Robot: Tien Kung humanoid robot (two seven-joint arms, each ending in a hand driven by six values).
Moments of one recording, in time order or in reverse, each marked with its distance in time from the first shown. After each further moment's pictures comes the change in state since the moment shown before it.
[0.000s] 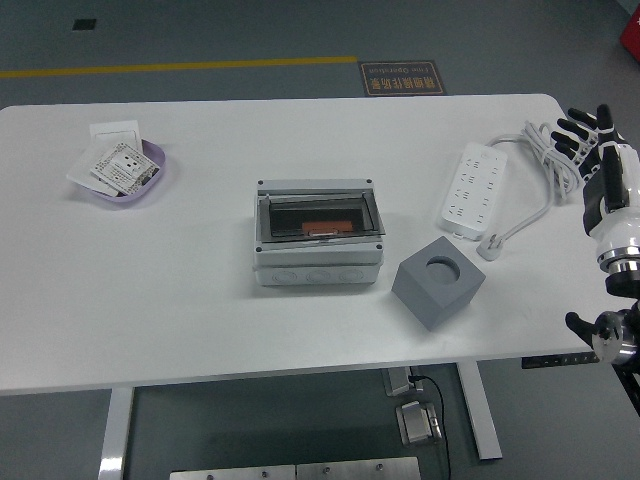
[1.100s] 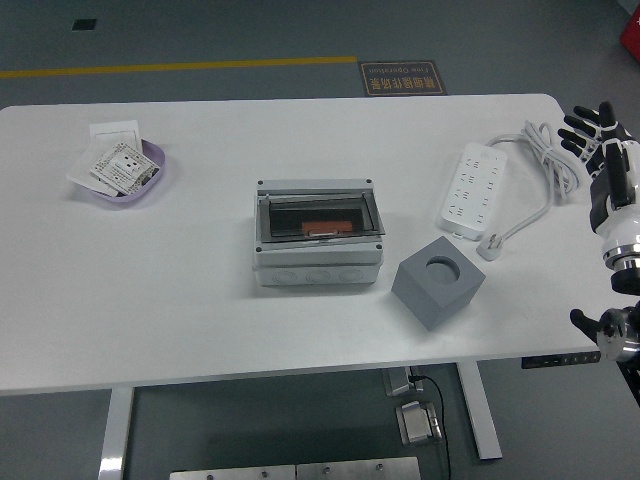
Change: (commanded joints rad) left arm -0.004 0.000 -0.001 0.000 0.003 -0.001 0.006; right arm 0.001 0.001 0.019 -0.005 -0.022 -0.004 -0.009
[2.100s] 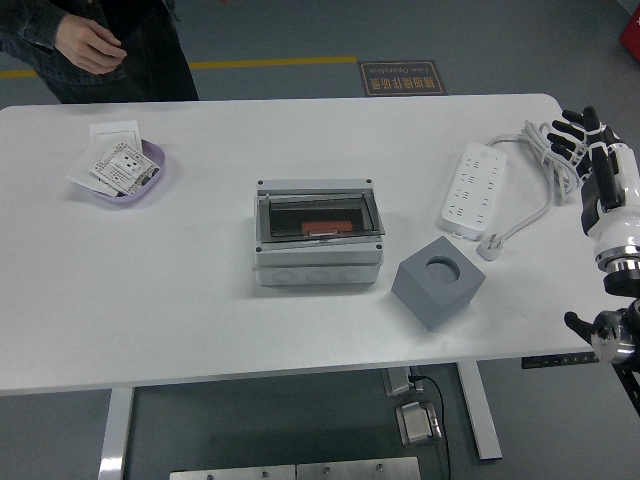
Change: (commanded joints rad) left arm -0.001 -0.008 -0.043 0.000 0.044 0.000 0.010; right arm 0.001 0.001 -0.020 0.006 -0.011 0.005 -0.009
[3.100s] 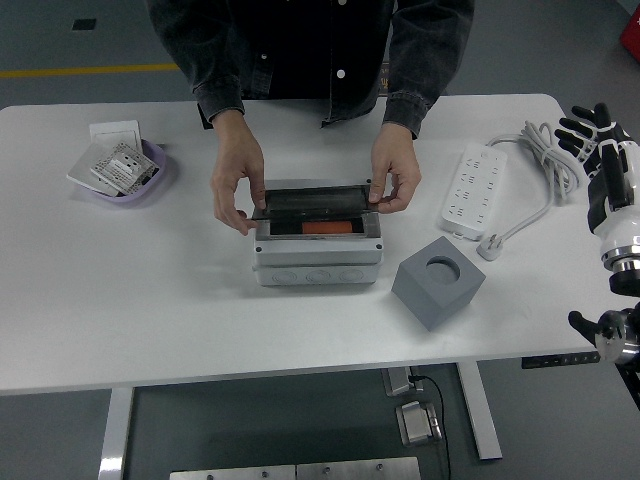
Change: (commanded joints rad) left arm -0.018 0.026 0.022 0.000 -0.018 -0.001 -0.013; right arm -0.005 -0.007 0.011 0.013 0.029 -0.006 0.022
